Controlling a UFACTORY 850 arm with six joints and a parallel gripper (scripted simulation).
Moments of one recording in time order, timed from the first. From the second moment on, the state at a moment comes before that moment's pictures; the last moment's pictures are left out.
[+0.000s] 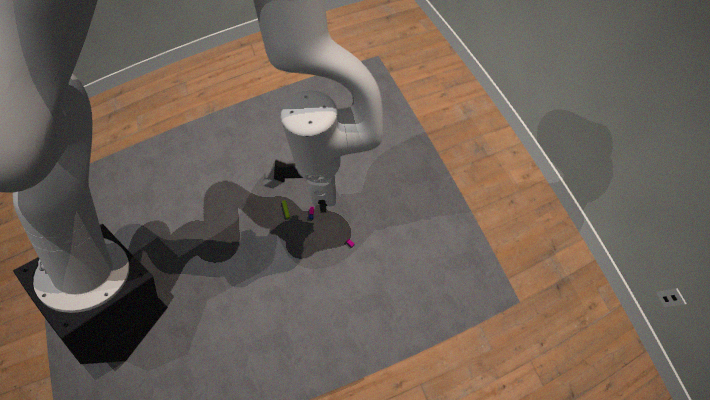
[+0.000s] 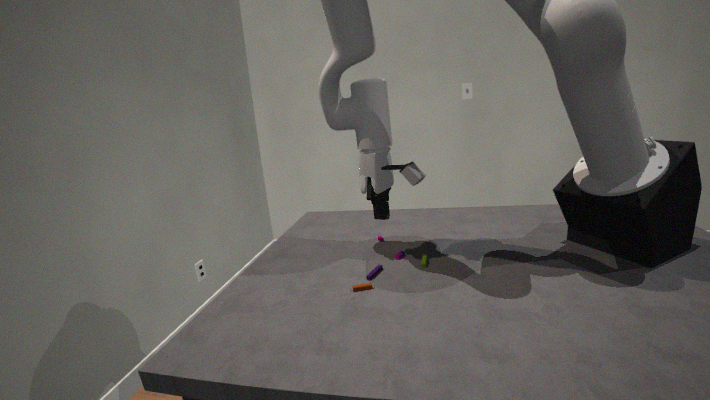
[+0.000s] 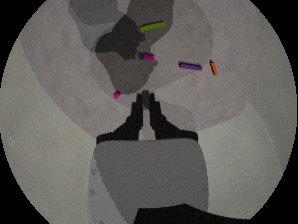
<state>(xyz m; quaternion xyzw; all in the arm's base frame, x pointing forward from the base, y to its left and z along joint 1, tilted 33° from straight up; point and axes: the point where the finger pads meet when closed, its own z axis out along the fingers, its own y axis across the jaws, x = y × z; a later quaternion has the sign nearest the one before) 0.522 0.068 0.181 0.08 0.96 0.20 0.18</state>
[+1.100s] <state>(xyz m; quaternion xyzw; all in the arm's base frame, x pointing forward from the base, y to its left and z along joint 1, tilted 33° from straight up) 0.496 0.100 0.187 -0.42 0.87 0.08 0.25</state>
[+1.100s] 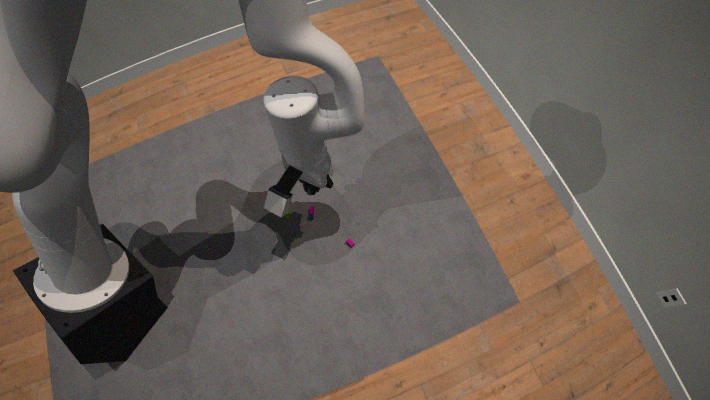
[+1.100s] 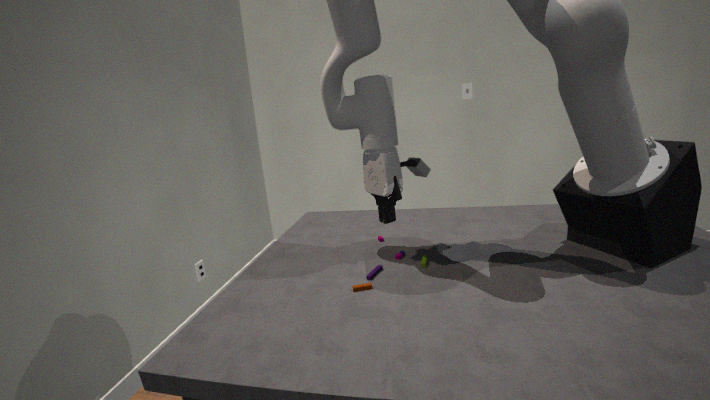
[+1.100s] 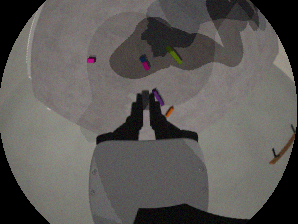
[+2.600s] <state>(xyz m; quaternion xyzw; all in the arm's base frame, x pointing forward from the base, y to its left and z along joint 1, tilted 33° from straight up) 0.486 0.111 0.188 -0.58 0.77 0.02 0.28</state>
